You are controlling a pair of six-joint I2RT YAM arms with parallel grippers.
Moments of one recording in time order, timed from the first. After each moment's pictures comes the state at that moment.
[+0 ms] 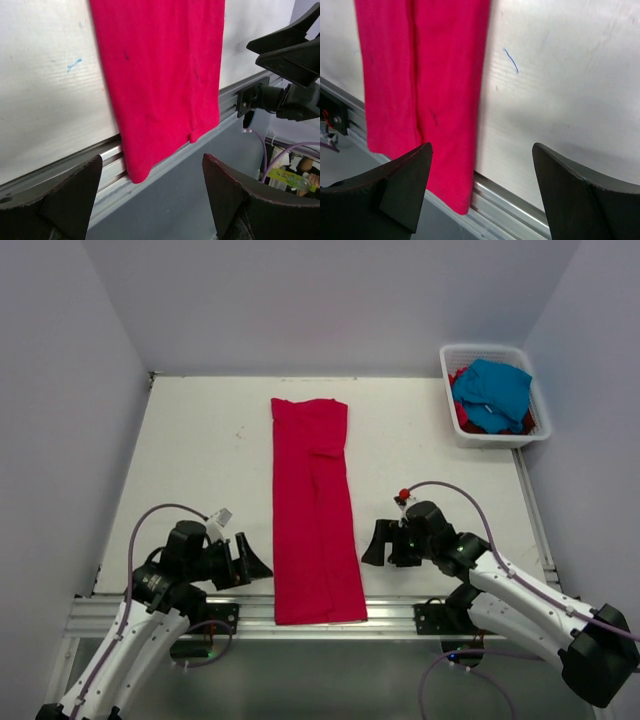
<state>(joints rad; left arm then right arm) -0.38 0.30 0.37 -0.88 0.50 -0.76 0.67 0.82 0.43 -0.43 -0.19 0.69</state>
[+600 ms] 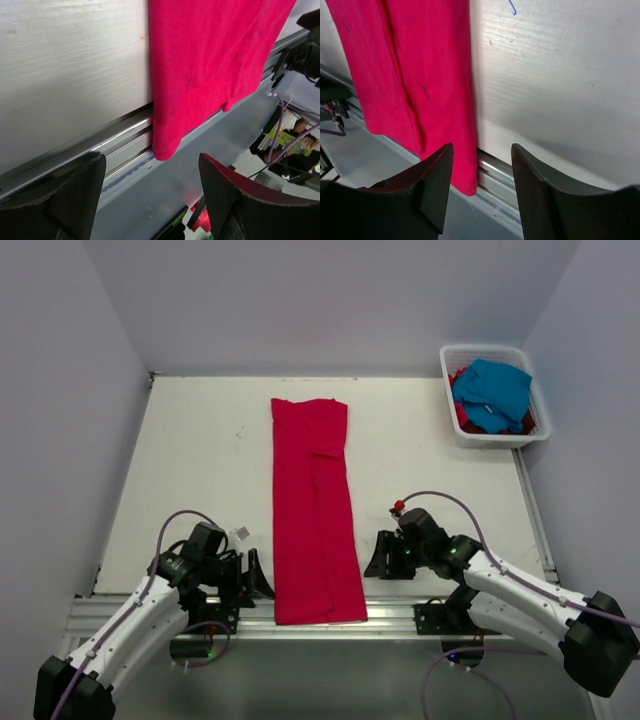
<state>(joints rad) -0.40 0.55 0.23 -0.84 0.64 -0.70 0.73 0.86 0.36 -0.46 -0.26 0.84</state>
